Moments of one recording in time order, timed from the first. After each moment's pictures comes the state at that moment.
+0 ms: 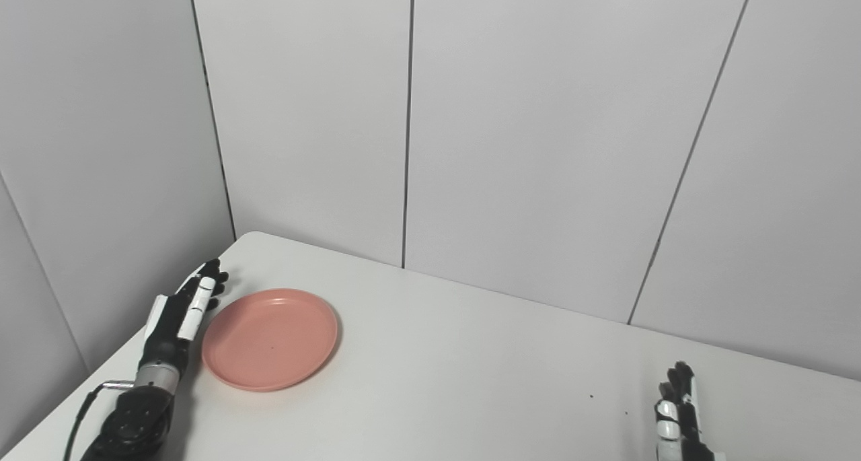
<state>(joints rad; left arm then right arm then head) -0.35 0.36 0.28 0.43 0.00 -0.09 0.11 -0.15 0.02 0.01 -0.08 -0.01 -0.04 -0.04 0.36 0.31</state>
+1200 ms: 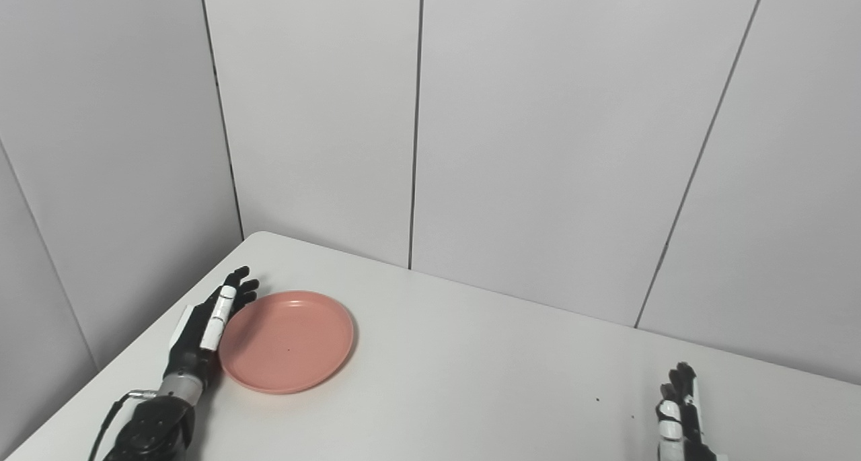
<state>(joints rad) -0.32 0.32 0.22 0.36 -0.17 -0.06 0.03 -0.13 0.03 0.01 -0.13 -0.02 0.01 -0.04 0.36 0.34</state>
